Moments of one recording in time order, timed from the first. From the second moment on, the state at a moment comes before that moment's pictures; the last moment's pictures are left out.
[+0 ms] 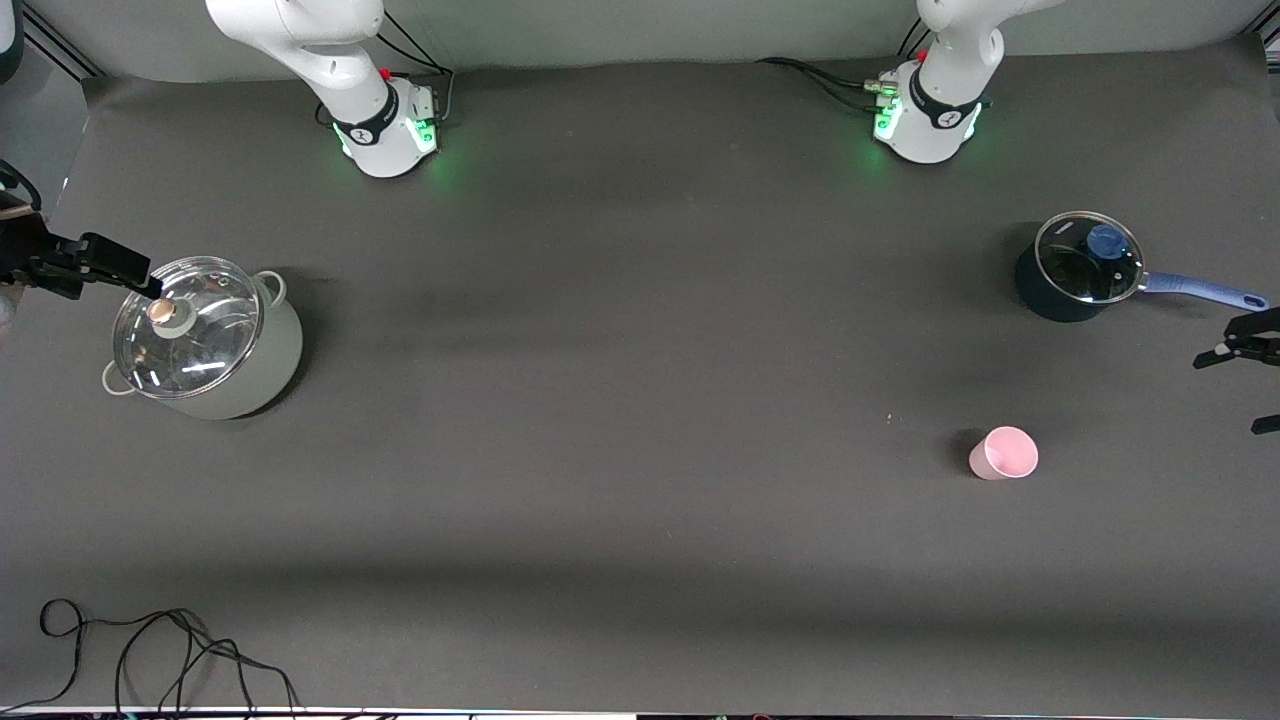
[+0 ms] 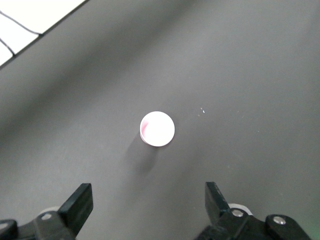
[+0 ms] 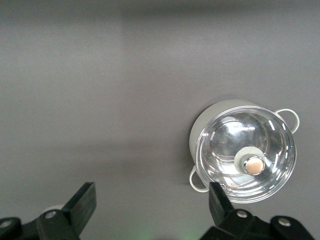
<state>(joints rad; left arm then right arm) 0.33 0.36 0.05 -1.43 -0.45 1.66 1.33 -0.04 -0.02 -0.05 -1.62 0.02 1.55 -0.02</state>
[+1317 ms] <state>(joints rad) 0.54 0.83 0.05 -1.54 -1.05 1.63 2.44 -0.04 -0.02 -0.04 -1.62 0.02 1.55 -0.02</state>
